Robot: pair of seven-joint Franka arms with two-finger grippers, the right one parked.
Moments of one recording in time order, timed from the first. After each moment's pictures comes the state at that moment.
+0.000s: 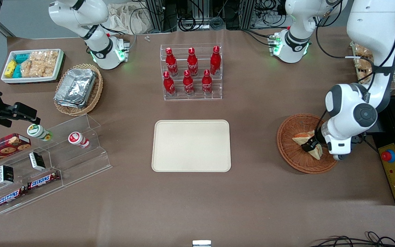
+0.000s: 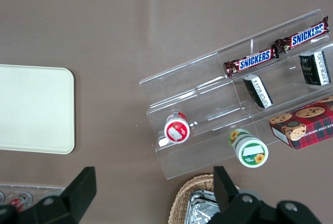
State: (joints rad) arm 0.01 0.34 -0.06 -2.09 0.03 2.38 -0.84
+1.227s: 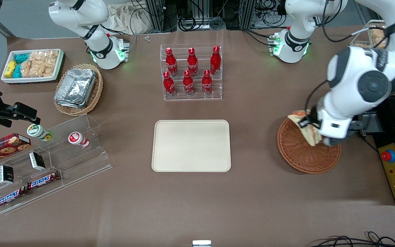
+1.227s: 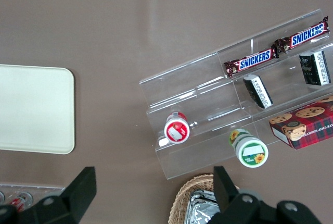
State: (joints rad) arm -0.01 0.13 -0.27 -1.83 0.02 1.84 -0.72
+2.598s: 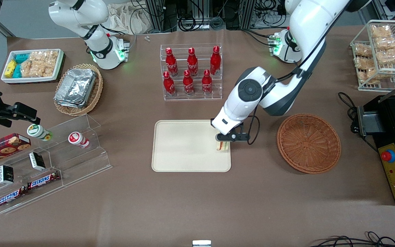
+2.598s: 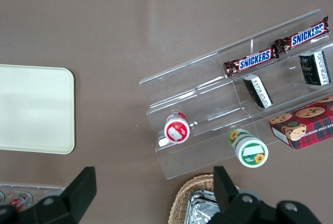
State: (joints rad) arm -0.18 0.52 -0.54 -1.77 0.12 2.31 -0.75
